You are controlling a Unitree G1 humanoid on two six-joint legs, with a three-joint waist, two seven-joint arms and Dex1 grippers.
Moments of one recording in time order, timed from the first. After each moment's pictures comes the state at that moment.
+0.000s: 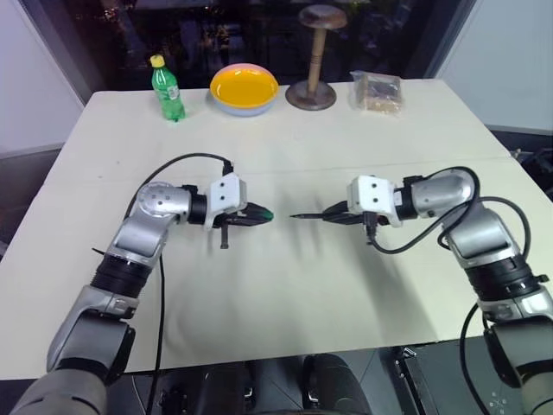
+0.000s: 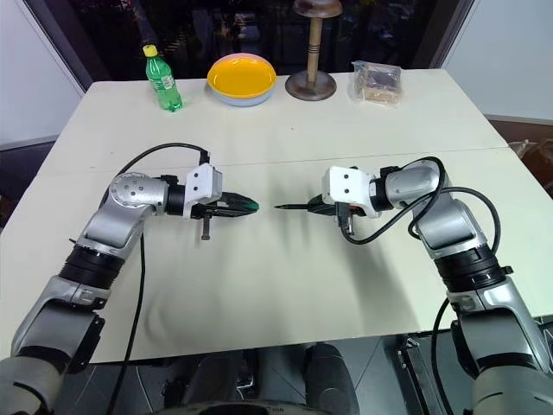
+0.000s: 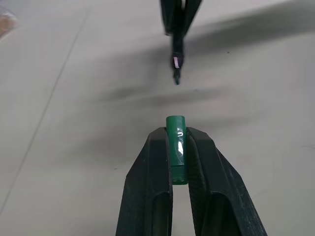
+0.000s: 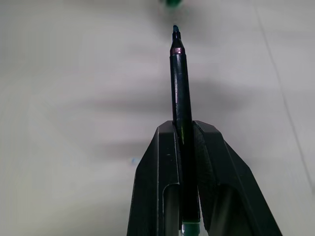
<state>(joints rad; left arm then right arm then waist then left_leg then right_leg) -0.68 0.55 -0.24 0.23 -0.17 0.05 -1.22 -0.68 -0.73 0.23 0.05 0.04 0.16 1.26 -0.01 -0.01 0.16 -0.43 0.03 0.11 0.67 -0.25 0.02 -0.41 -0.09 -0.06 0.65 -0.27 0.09</state>
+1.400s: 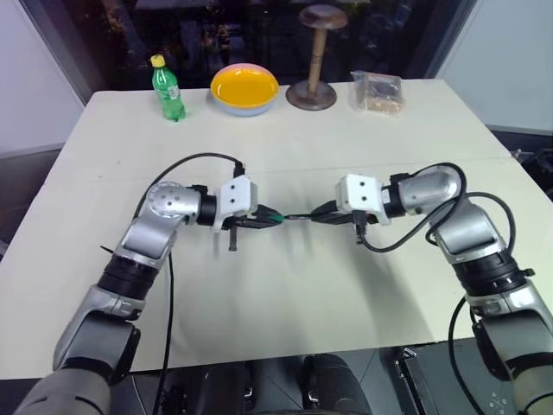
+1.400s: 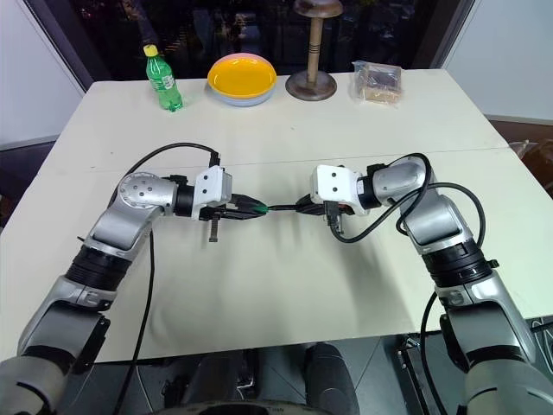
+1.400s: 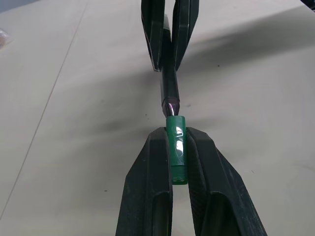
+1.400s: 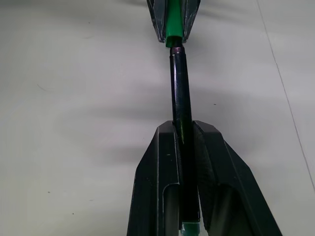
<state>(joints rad) -0.68 0.52 -0.26 0.16 -0.16 0.08 -1.22 -0.71 -0.69 0.26 0.05 0.05 0.19 1.28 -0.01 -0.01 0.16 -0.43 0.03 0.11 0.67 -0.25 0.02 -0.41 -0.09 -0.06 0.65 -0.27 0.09</state>
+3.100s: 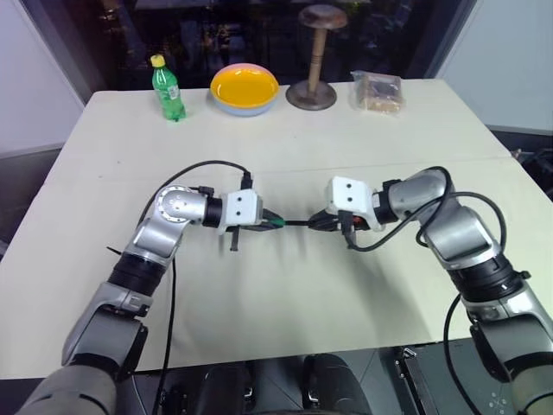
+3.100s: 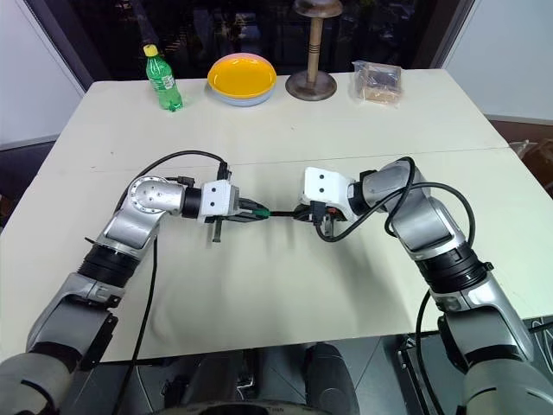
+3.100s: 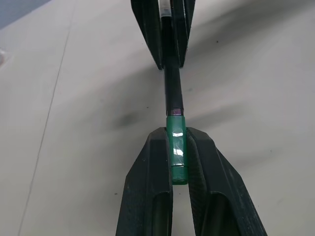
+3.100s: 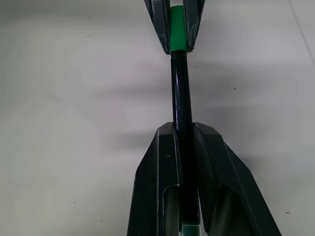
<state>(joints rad) -0.70 0.47 -0.27 0.31 -0.04 -0.14 -1.22 -0.71 -0.68 0.31 -0.09 0.01 0.47 1.24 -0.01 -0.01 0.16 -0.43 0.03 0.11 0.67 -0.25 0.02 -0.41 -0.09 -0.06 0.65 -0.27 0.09</state>
